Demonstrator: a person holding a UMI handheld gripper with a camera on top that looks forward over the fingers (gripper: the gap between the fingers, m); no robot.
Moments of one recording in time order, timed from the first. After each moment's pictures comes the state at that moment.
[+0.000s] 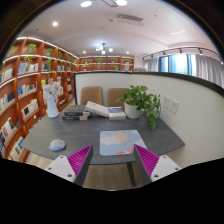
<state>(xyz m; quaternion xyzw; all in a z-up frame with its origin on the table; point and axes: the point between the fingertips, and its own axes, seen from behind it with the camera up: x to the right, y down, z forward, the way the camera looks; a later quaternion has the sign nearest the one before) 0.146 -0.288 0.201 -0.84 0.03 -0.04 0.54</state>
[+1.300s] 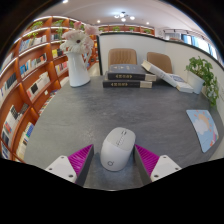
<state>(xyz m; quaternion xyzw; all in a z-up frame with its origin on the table) -0.199 -0.085 -0.012 -0.92 -0.01 0.03 0.38</state>
